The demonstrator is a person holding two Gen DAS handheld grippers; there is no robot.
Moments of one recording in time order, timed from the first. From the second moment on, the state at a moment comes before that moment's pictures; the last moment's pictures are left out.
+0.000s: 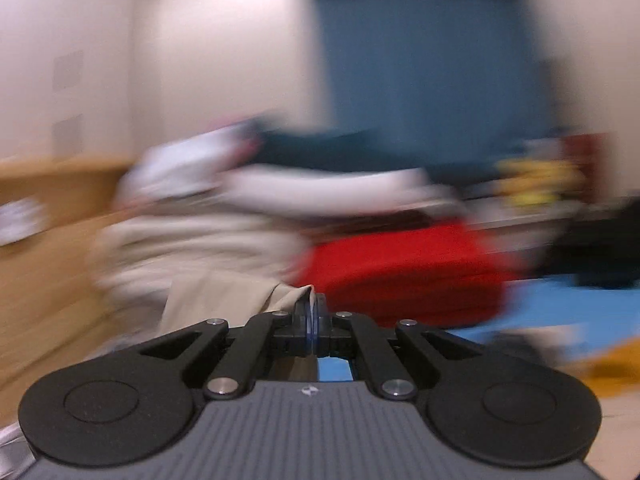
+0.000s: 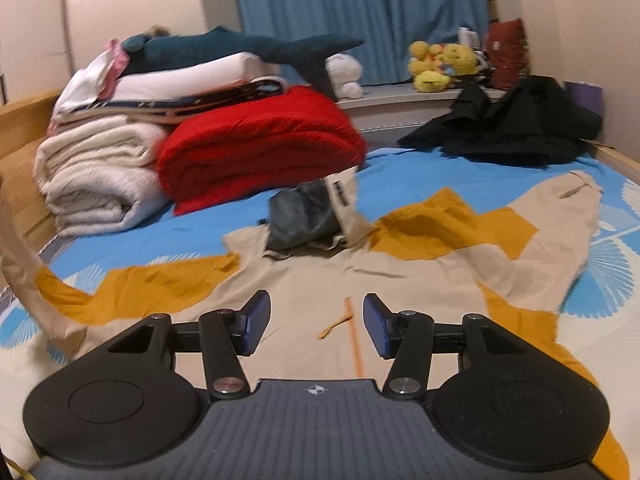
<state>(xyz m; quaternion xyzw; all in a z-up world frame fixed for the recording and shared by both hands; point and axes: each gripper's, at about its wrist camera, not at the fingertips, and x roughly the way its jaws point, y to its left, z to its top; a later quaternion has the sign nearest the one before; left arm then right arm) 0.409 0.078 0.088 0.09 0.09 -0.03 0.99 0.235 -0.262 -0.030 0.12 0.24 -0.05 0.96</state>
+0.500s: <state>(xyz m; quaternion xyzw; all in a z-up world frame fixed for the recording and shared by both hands) 0.304 0.012 -0.034 -0.01 0.33 -0.14 0.93 0.232 -0.386 -0.036 0.25 0.24 -0.15 0.92</state>
